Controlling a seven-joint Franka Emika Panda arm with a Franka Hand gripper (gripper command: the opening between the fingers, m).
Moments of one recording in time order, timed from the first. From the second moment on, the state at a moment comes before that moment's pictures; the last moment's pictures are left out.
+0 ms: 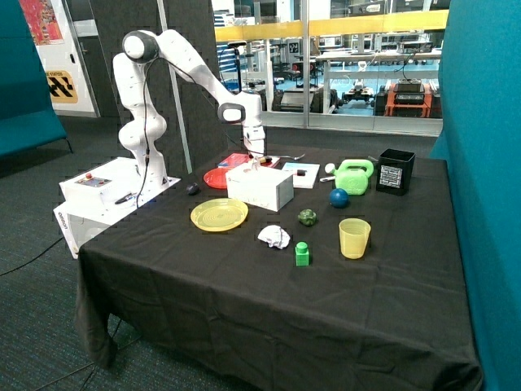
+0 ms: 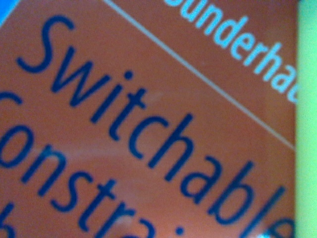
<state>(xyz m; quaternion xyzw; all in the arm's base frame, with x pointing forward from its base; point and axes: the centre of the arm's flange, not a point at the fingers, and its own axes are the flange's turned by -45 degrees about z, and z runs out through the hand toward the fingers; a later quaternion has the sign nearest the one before) 0.408 0.202 0.293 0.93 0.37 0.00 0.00</state>
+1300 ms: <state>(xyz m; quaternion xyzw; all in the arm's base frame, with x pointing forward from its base) 0.446 0.092 0.395 0.96 0.30 0.00 0.00</state>
